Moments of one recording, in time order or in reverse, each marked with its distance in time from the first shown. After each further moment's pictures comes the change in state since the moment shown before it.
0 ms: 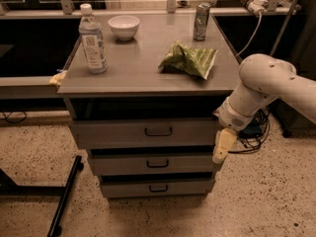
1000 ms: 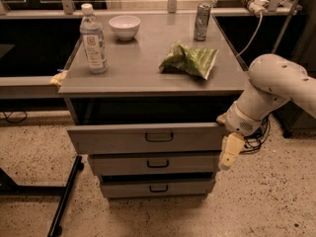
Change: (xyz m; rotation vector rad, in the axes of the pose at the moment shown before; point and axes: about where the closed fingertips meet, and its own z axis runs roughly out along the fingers) arm 0.012 0.037 -0.011 -0.105 -0.016 0.048
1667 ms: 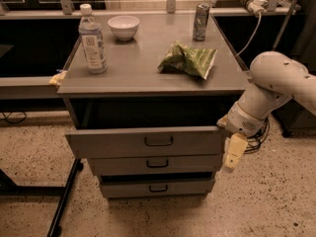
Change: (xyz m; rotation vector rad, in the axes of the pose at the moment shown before) arm -0.001 0.019 -0.004 -0.085 -0.008 -0.008
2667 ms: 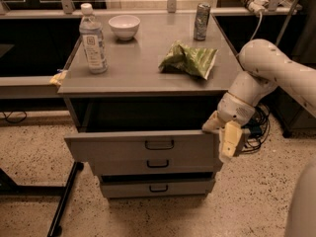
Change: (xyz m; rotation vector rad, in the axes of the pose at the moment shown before) arm -0.032 0.020 -0.014 -0.235 -0.057 -0.069
